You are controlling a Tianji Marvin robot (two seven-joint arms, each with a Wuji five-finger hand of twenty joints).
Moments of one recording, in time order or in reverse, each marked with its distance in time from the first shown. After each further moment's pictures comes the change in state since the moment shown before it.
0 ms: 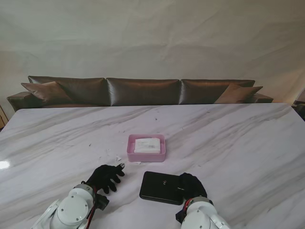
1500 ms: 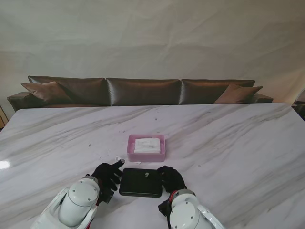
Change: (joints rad) left arm -0.096 -0.043 0.040 -0.002 -0.075 0.330 0.032; right arm 0.146 -0.046 -0.095 0.157 0.197 -0.199 -0.038; left_hand 0.000 0.021 -0.008 0.000 0.005 0.091 -0.124 -0.071 0.016 0.011 0.093 0.052 -0.026 0.027 0.010 -0.024 -0.003 0.019 0.000 -0.037; right_hand 0.001 0.009 -0.001 0.000 -0.001 -0.006 0.001 -0.015 -0.007 0.008 -0.003 -0.007 0.033 -0.013 0.040 0.016 0.023 0.016 0.025 -0.015
